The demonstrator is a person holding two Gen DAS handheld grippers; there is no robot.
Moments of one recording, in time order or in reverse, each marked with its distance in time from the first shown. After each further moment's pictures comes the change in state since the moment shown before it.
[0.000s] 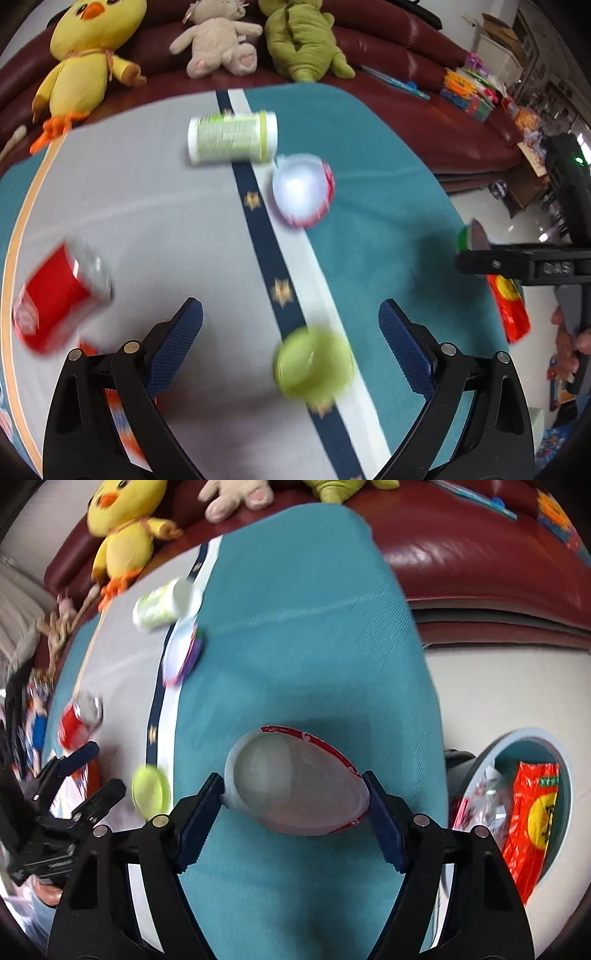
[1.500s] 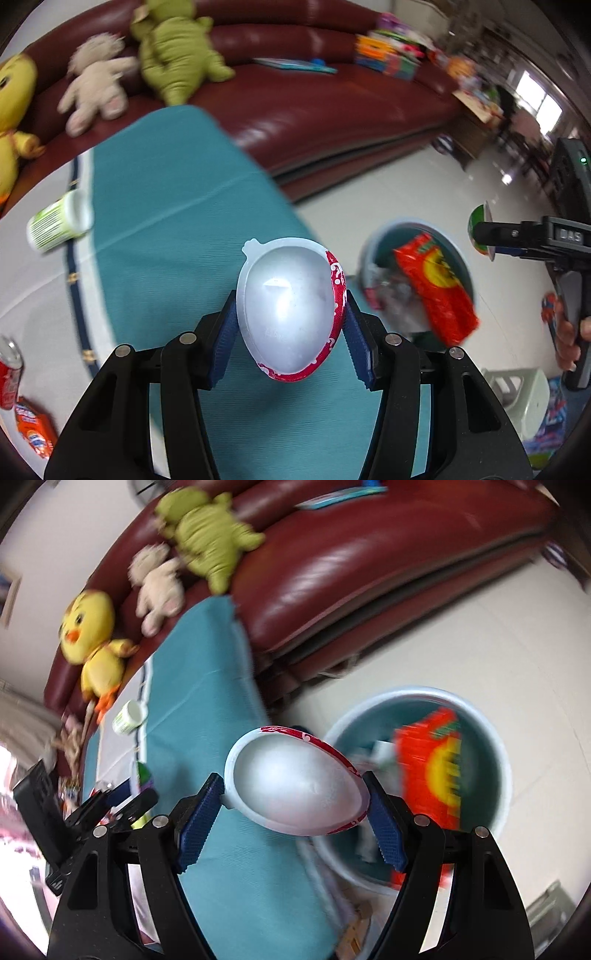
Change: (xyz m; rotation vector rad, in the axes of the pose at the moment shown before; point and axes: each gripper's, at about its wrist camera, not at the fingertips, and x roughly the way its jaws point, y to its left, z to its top) left arm 0.016 -0.194 0.014 0.270 0.024 -0.152; right arm -0.113 -0.202 -0.079 0.364 -0.226 0.082
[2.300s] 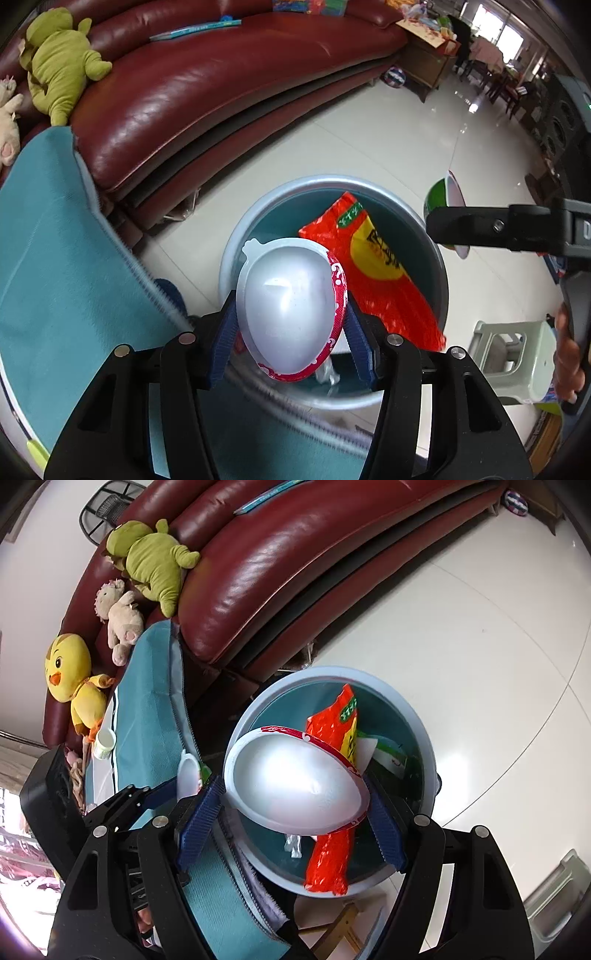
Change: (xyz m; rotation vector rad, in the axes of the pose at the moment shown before) left arm 0.114 -0.140 0.021 0.198 0.167 -0.068; right arm 0.007 -0.105 -0.002 0.141 0.012 0.030
